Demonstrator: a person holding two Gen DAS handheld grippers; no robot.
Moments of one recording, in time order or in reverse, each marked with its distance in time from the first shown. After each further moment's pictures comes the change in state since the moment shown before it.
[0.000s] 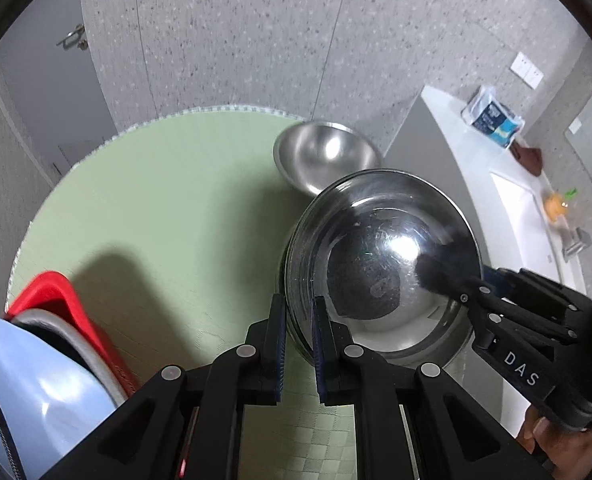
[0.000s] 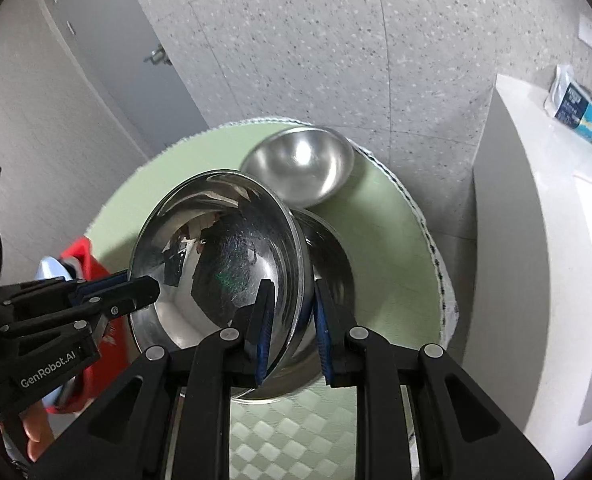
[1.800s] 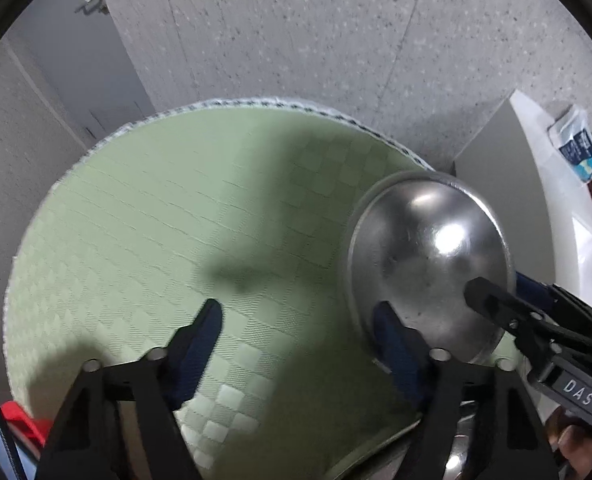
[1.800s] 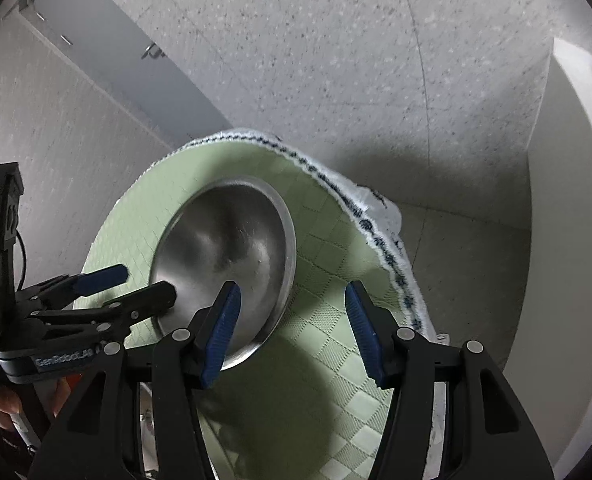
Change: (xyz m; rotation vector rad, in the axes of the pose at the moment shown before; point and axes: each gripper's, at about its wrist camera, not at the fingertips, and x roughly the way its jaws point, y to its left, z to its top) left arm 0.165 0.002 0.122 -0.121 0.141 0.147; right arm 0.125 -0.075 0.096 0.060 0.130 0.222
